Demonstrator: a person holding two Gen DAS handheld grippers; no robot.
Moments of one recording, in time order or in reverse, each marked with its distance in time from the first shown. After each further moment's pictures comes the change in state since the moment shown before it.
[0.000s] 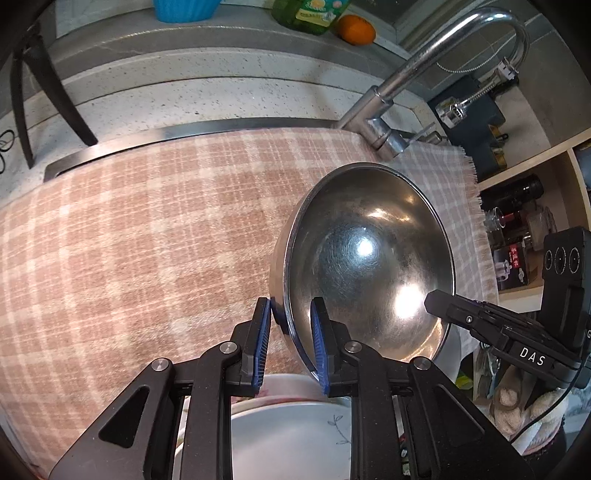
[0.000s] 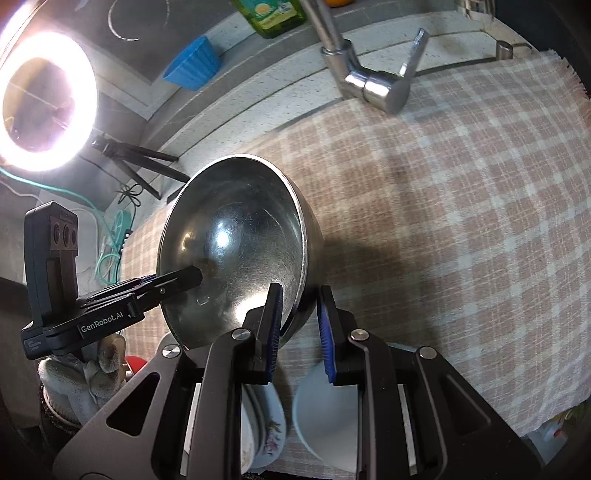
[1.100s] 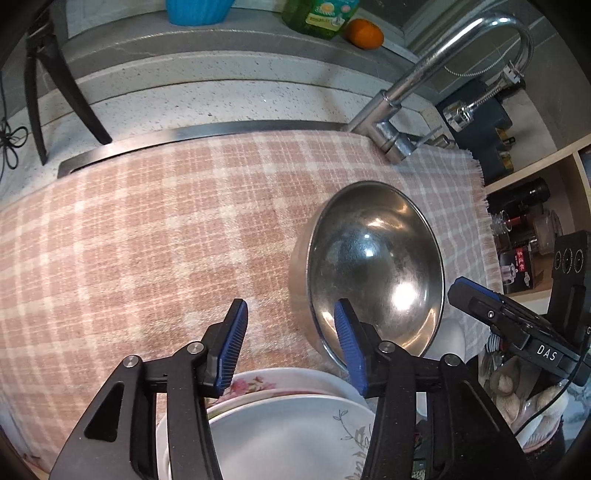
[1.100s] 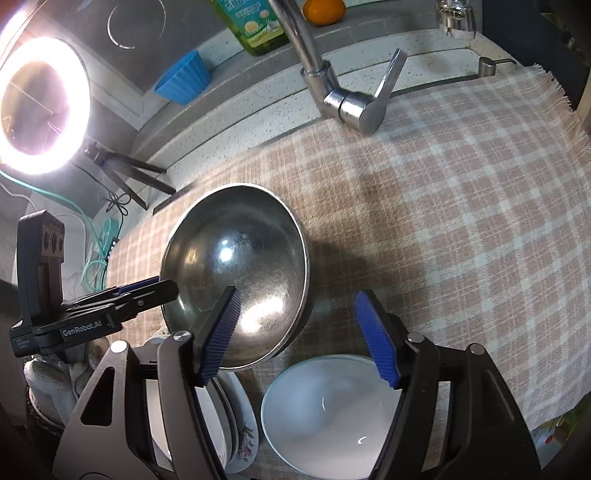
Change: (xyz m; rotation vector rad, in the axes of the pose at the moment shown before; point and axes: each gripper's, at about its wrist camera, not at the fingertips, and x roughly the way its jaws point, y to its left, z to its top) left arm -0.010 0.004 -0.002 -0.018 -0.019 0.040; right arm -0.013 -0.009 0.003 -0.025 -0.072 -0.053
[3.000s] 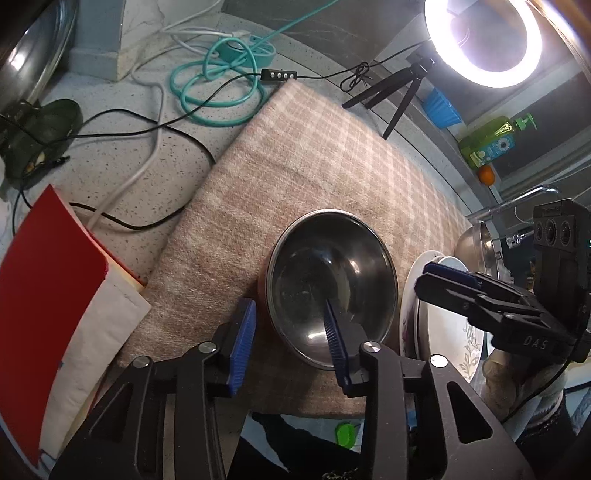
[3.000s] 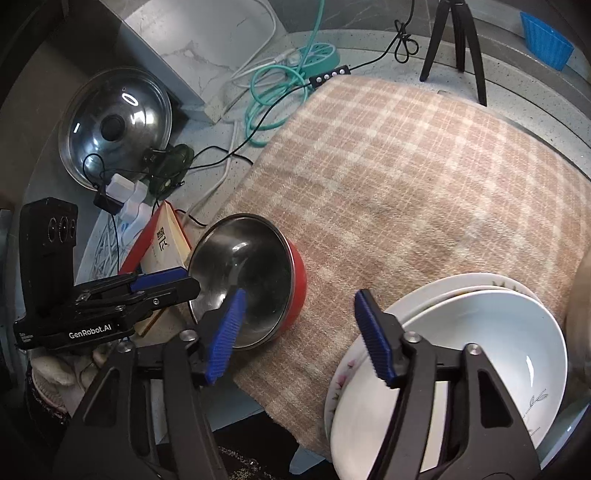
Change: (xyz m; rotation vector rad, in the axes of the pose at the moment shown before) left arm -0.124 0.188 -0.266 -0.565 -0.324 0.078; right arm 0.095 0.285 -0.155 -0.743 0.311 0.247
